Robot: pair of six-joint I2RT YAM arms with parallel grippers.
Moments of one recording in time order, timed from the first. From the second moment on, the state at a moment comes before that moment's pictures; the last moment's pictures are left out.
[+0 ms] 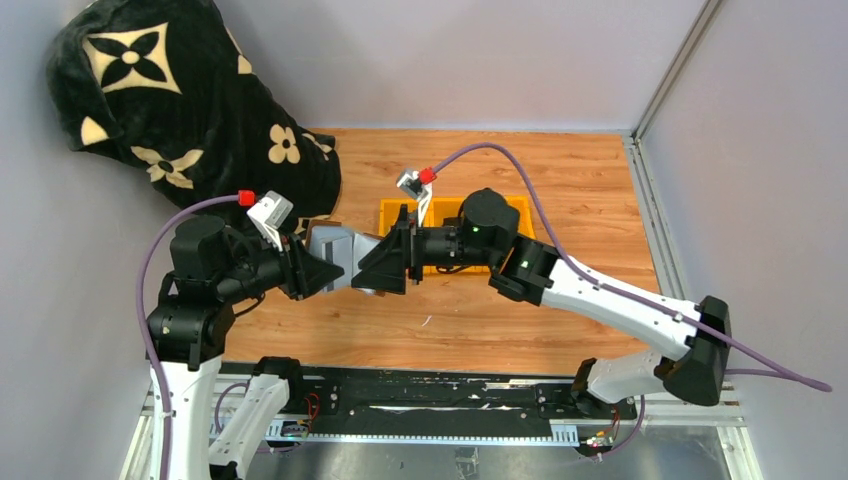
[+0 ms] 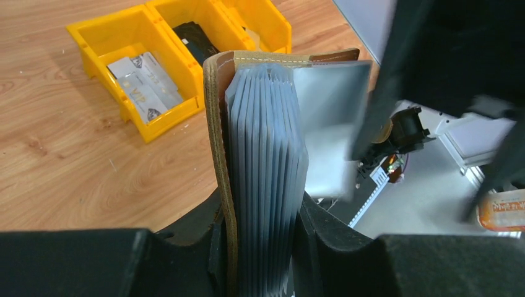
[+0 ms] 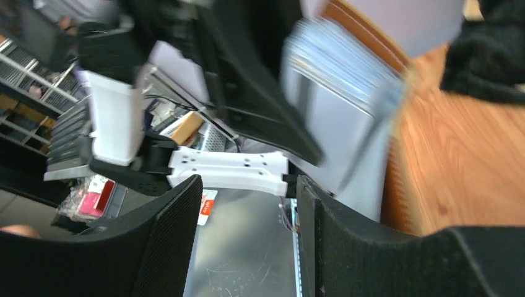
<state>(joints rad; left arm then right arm) -0.07 0.67 1.18 -0.97 0.78 -0.14 1.07 1.29 1.26 0.14 -0.53 0.63</state>
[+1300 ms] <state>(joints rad) -0.05 0.65 1.18 -0.90 1.20 -0.22 1.02 1.36 1.05 0.54 -0.66 1.00</state>
